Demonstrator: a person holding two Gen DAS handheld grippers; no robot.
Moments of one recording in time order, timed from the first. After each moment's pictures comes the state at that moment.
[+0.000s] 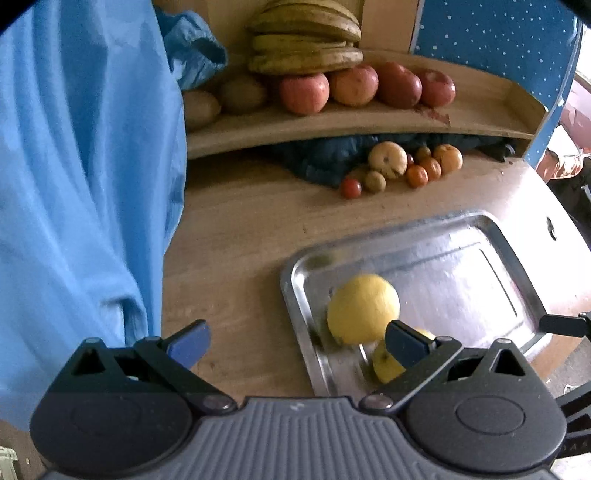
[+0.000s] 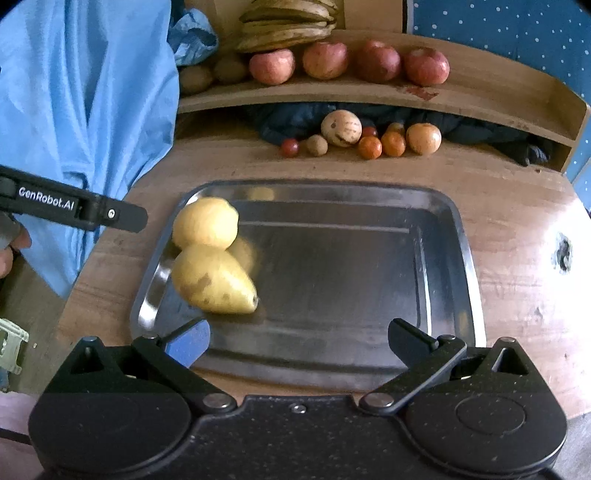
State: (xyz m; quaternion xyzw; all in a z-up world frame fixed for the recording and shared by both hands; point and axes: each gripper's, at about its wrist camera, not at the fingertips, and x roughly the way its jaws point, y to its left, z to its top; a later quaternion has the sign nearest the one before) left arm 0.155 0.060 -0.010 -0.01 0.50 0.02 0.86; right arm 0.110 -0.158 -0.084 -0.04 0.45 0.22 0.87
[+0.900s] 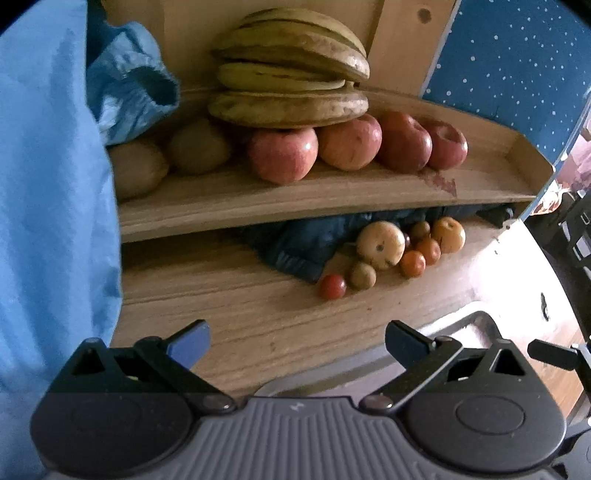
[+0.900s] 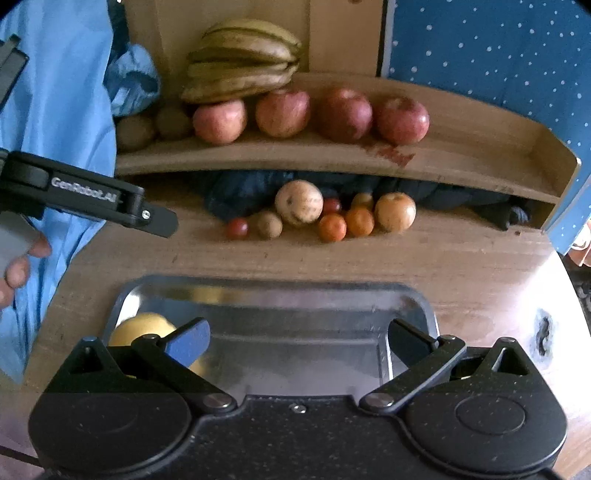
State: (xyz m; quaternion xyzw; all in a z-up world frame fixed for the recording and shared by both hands) left arm 0.268 0.069 -0.026 -0.06 0.47 -0.03 0.88; right arm 0.199 -0.135 -0.066 -0.05 0.40 0.15 0.90
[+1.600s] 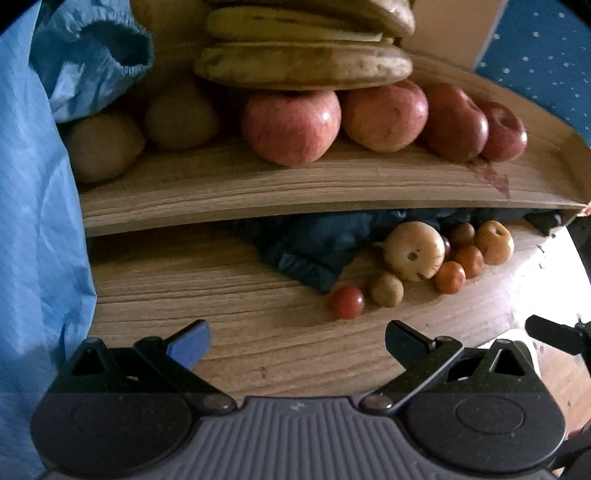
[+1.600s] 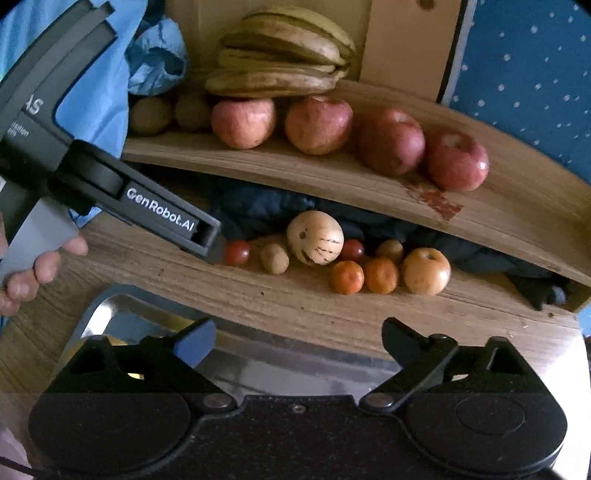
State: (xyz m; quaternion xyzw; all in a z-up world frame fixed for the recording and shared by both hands) left arm 0.319 0.052 -0.063 -0.08 0.53 0.04 0.85; right arm 0.264 -0.125 -0.083 -0.12 0.39 0.23 0.88
